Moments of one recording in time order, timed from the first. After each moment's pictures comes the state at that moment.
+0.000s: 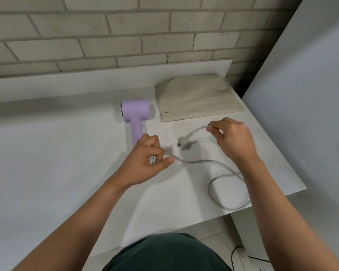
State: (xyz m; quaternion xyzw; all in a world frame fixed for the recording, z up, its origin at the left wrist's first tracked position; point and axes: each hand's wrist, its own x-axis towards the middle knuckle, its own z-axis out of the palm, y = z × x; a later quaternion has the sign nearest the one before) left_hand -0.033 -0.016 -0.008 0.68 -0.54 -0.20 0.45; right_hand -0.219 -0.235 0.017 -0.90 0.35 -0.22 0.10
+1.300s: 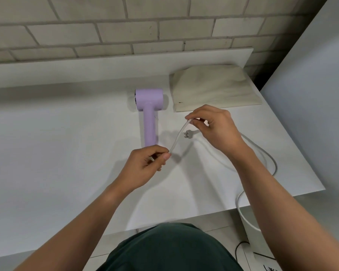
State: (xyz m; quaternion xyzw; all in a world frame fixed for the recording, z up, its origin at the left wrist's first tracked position) left_hand -0.046 0.030 -0.026 0.70 -0.41 -0.28 0.51; right_hand -0.163 -0.197 0.017 -0.92 0.17 -0.25 0.26
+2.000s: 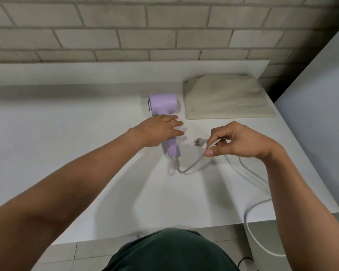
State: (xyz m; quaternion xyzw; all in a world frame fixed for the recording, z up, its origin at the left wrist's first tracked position) left_hand 0.063 -0.061 -0.011 0.67 -0.73 0.00 -0.17; right_hand -0.178 -0.212 0.066 -0.87 0.12 0.06 0.48
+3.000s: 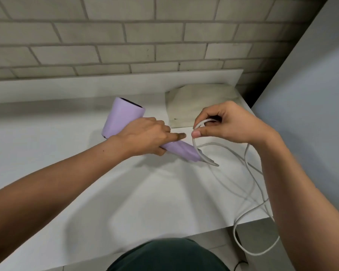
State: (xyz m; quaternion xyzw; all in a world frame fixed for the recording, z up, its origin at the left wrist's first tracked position) left_hand 0.019 -0.061 0.063 0.66 -0.75 0.08 -0.08; right_hand -0.176 -0.217 0.127 -0.89 0.12 -0.07 0.43
